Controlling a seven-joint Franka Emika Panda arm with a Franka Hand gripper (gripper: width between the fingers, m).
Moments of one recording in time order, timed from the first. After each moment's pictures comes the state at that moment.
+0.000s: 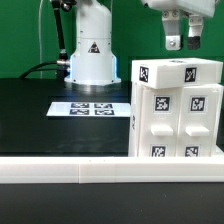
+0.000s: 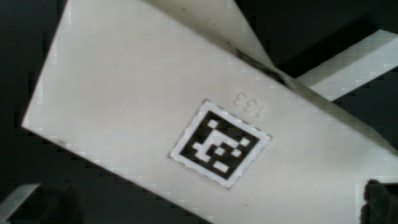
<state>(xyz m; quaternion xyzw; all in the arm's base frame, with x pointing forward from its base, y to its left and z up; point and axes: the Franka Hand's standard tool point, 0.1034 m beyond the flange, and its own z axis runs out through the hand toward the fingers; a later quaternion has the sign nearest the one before) 0.619 0.093 0.179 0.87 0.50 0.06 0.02</state>
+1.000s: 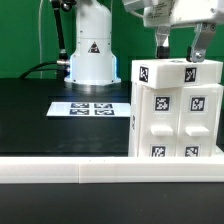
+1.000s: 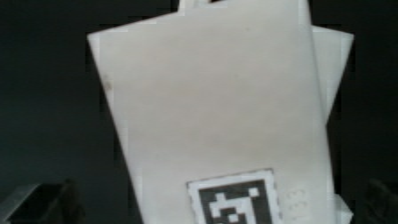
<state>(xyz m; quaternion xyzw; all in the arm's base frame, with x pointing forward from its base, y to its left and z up) 0.621 0.082 0.166 0.61 0.79 0.00 0.07</state>
